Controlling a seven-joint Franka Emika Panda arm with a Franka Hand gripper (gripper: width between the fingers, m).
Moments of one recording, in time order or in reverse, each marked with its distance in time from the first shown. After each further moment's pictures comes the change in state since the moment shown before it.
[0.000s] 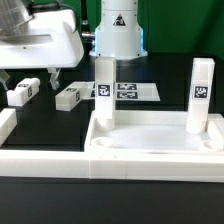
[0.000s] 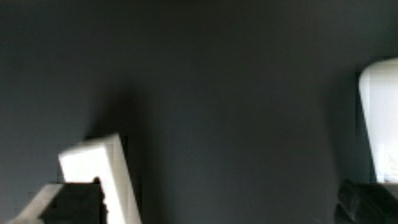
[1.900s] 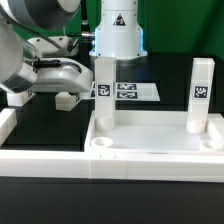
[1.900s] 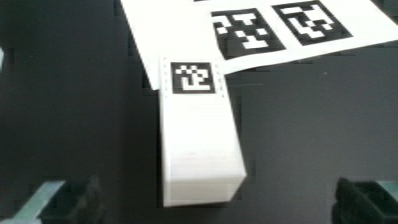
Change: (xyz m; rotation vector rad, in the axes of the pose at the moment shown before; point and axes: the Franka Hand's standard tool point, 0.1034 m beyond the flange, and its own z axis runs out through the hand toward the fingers) arm -0.064 -0.004 0.061 0.100 -0.664 0.083
